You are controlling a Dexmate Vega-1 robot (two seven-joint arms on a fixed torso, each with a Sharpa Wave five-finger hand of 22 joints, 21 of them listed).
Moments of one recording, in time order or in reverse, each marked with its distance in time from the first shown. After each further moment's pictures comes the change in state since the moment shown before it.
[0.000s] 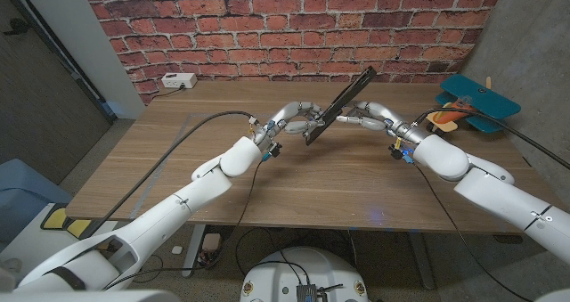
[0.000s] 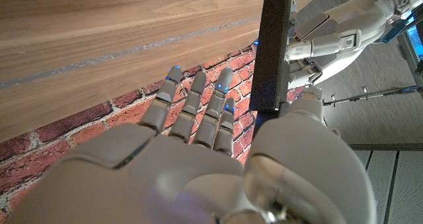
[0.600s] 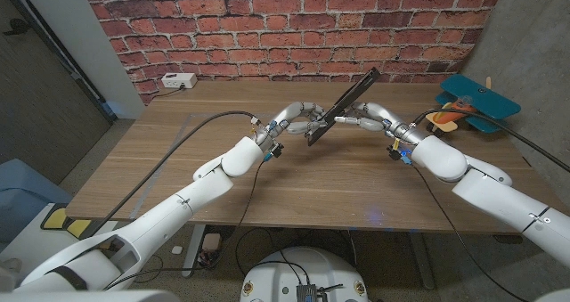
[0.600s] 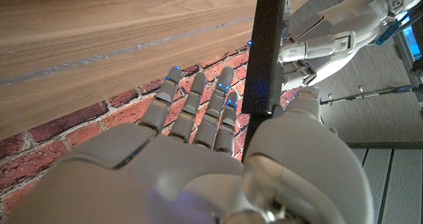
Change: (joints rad) left arm -0.002 -0.003 0.006 -0.002 0.001 -0.003 -0.007; left_hand -0.009 0.009 0.004 -0.004 0.000 0.014 0.001 -0.016 -0.009 0.010 0.000 -0.011 0.000 0.000 0.000 0.000 -0.007 0.000 0.000 0.019 -0.014; right arm -0.005 0.009 -0.003 -0.009 -0.011 0.005 -0.010; right_hand 0.039 0.031 0.010 -0.010 0.000 0.111 -0.007 0.023 0.007 0.055 -0.021 0.018 -0.046 0.022 -0.003 -0.027 0.011 0.012 -0.020 0.007 0.000
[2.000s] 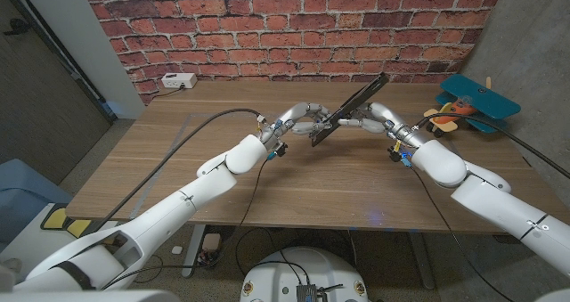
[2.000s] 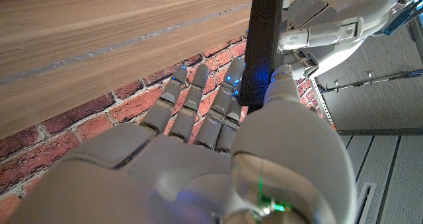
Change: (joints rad) left arm -0.026 -0.009 0.025 -0.007 0.016 0.031 -0.025; left_hand 0.000 0.000 0.004 -0.004 0.000 0.013 0.002 -0.027 0.008 0.006 0.005 -0.016 0.006 -0.003 0.003 0.008 -0.007 -0.011 0.000 0.029 -0.009; right arm -0.040 0.024 0.021 0.006 -0.009 0.029 -0.051; right_hand 0.240 0.056 0.146 -0.031 -0.027 0.248 -0.030 0.049 0.034 0.199 -0.051 0.049 -0.127 0.103 -0.004 0.000 0.076 0.019 -0.074 0.029 0.002
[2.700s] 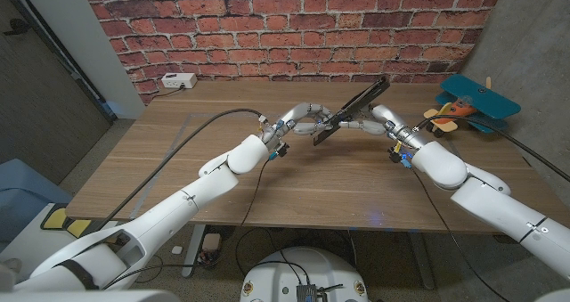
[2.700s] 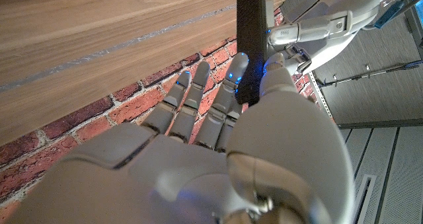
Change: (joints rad) left arm -0.007 -0.009 0.008 0.020 -0.002 -0.008 -0.002; left_hand 0.000 0.000 0.001 -0.001 0.001 0.006 0.000 -0.010 0.007 0.000 0.000 -0.017 0.002 -0.001 0.001 0.003 -0.003 0.000 0.000 0.008 0.000; right arm -0.001 0.014 -0.005 0.013 0.022 0.025 0.016; right_hand 0.117 -0.012 0.146 0.003 -0.013 0.039 0.011 0.014 0.016 0.064 -0.021 0.021 -0.024 0.041 -0.005 -0.011 0.055 -0.048 -0.069 0.004 0.003
